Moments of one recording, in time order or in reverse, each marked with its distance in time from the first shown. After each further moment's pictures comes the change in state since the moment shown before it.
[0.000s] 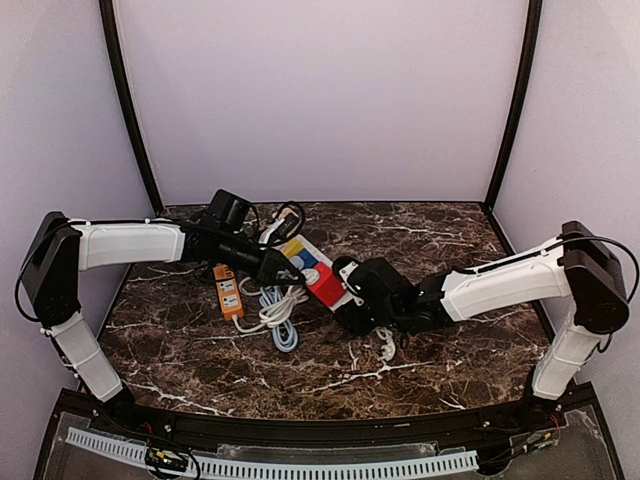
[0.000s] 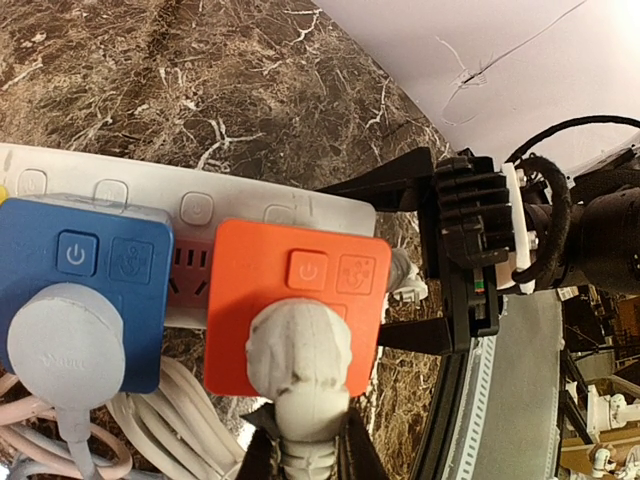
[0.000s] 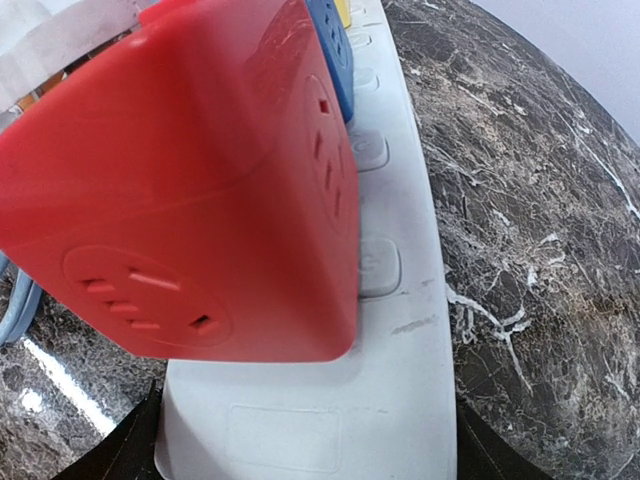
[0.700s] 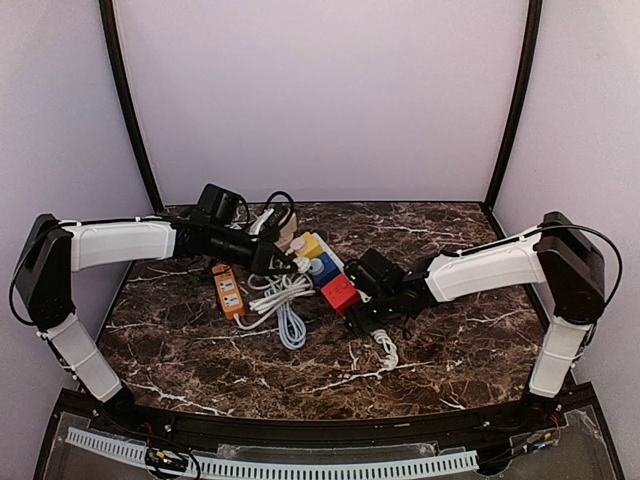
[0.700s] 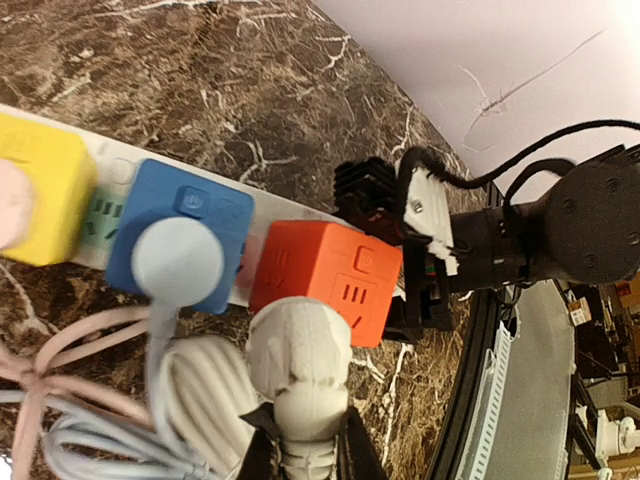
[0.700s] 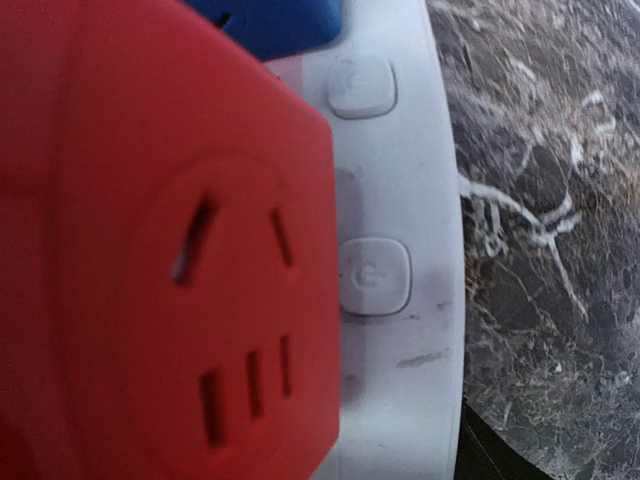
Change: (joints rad) left arm 0.025 -0.024 -0.012 0.016 -0.029 -0.016; right arm -0.100 0.108 0.141 -0.261 -0.153 0.199
